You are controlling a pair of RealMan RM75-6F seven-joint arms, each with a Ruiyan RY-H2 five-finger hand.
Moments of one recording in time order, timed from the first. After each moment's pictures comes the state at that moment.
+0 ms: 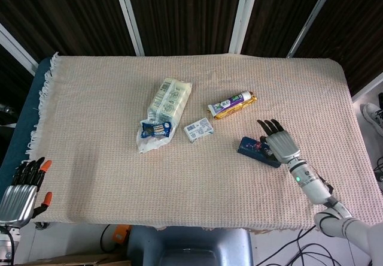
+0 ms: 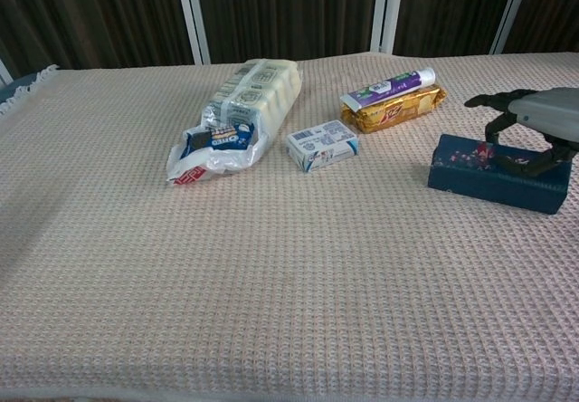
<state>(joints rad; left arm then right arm) -0.11 -1.12 0.00 -1.63 1.51 1.43 0.15 0.61 -1.54 0.03 -0.90 -1.49 0.98 0.11</state>
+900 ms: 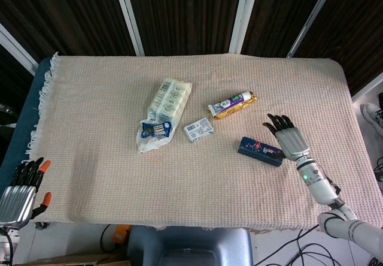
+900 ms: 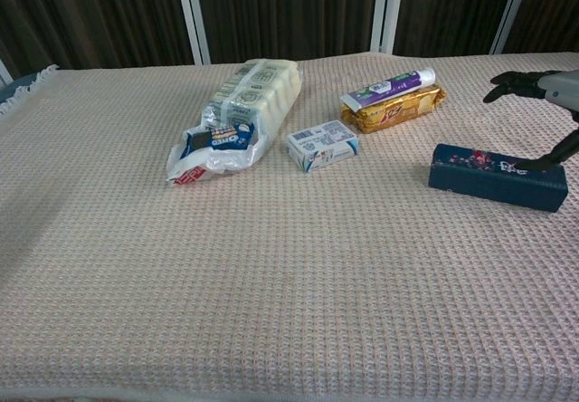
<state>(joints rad) -0.10 -1.11 0.00 -1.63 1.52 1.45 0.14 0.57 -1.47 0.08 -1.01 -1.43 1.01 0.11</state>
